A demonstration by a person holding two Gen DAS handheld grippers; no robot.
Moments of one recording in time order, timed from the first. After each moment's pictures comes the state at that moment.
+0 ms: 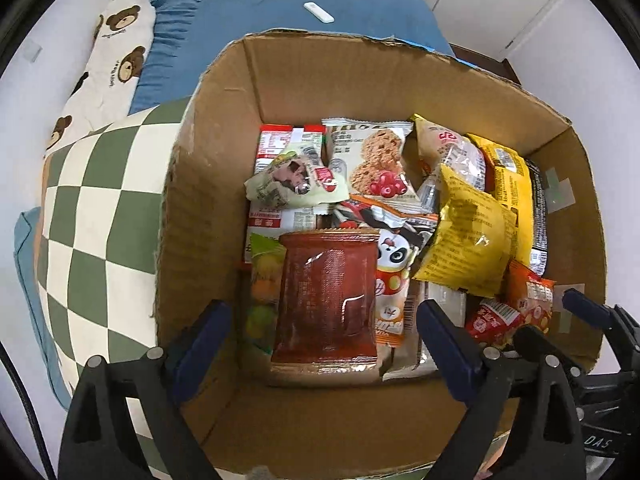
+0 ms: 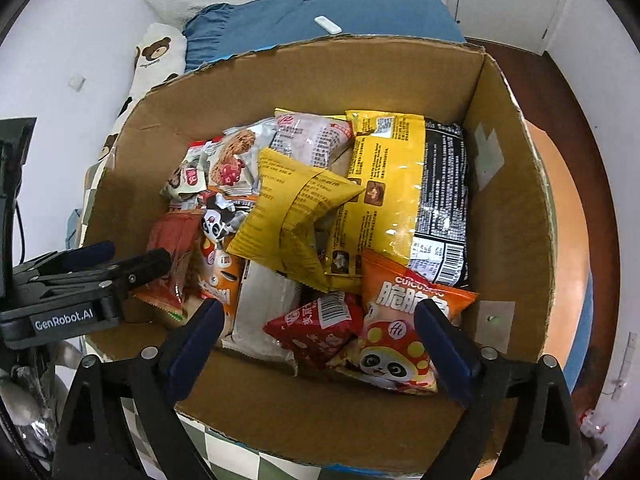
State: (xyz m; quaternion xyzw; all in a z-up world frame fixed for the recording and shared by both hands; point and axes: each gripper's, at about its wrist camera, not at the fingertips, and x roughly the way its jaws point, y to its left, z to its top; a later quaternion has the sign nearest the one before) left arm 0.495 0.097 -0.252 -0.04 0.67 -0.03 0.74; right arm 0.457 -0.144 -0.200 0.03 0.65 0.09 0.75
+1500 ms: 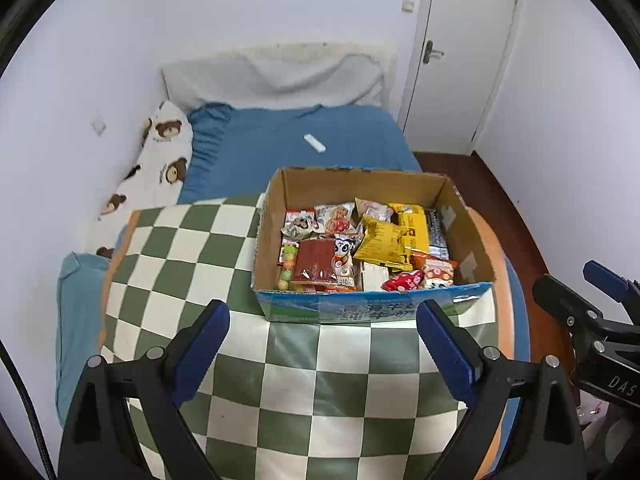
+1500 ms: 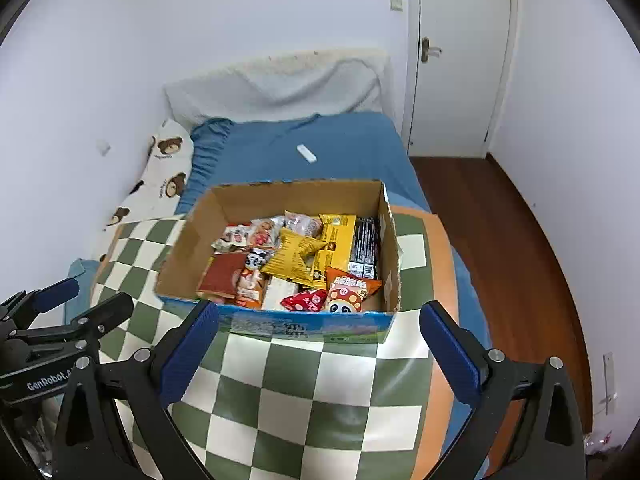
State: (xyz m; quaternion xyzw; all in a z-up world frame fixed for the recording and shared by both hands) left arm 0.281 0.095 -0.069 -0.02 0.45 -0.03 0.89; right arm 0.252 -0.156 0.005 0.00 0.43 0.05 0.90
